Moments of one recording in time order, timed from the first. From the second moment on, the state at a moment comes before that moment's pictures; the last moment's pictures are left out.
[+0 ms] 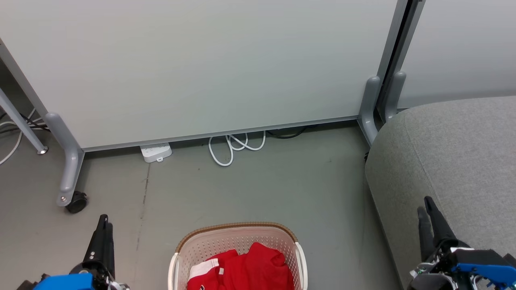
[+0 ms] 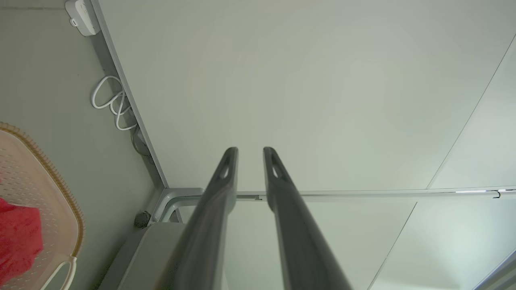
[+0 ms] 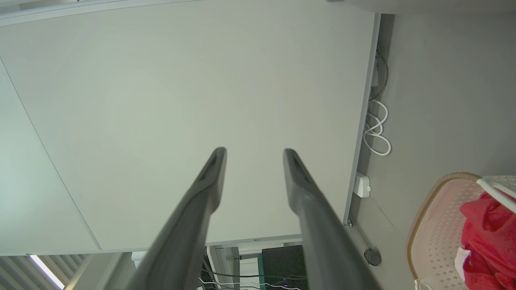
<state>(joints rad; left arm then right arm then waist) -0.10 0.04 0.11 0.28 -1.61 -0.13 0.12 -0.10 -0.05 -0.11 0.27 1.61 0.13 0.11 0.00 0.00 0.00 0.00</state>
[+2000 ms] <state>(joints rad) -0.09 0.04 -0.04 0.25 -0.66 -0.06 -0.12 -0.06 -0.05 0.02 0.26 0.70 0.13 -0.12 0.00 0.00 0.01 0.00</state>
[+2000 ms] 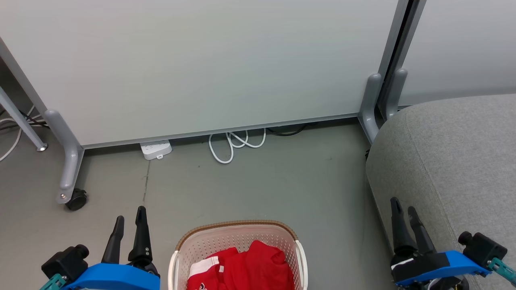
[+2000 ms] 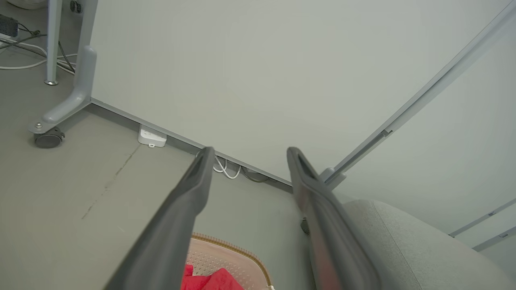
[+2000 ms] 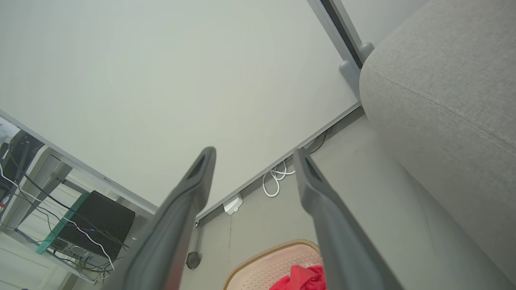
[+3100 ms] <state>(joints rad) -0.09 0.04 -0.08 0.27 -0.33 -0.04 -0.20 -0.06 -0.05 0.06 0.29 0.38 0.13 -0.20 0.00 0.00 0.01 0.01</state>
